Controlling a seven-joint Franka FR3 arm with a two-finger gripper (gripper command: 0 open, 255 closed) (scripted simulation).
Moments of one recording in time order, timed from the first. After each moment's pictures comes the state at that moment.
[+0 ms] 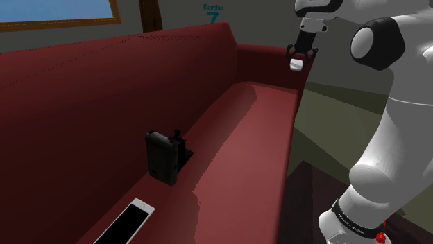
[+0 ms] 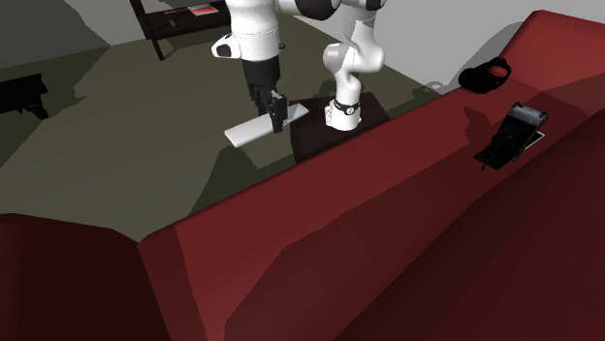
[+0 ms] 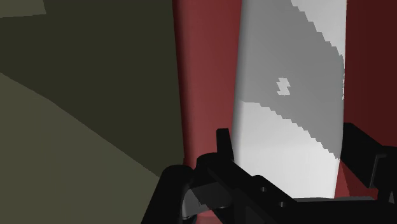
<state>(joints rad) -0.37 0.25 -0.40 -1.37 0.16 1.62 0.40</state>
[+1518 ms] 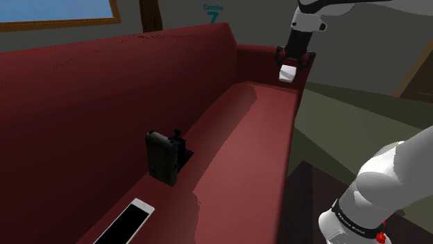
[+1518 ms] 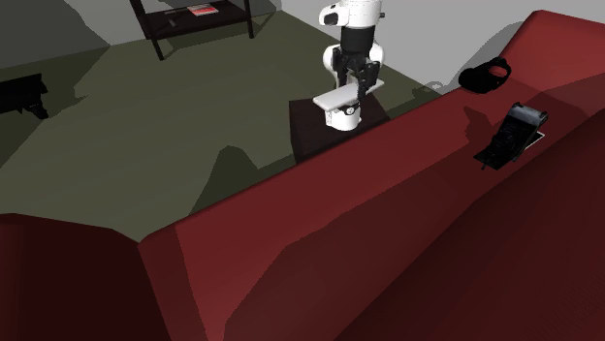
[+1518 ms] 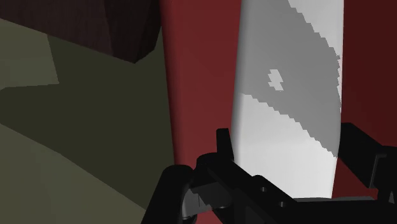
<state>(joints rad) -0.18 -0.35 -0.19 -1.99 -0.01 1.69 0.81</state>
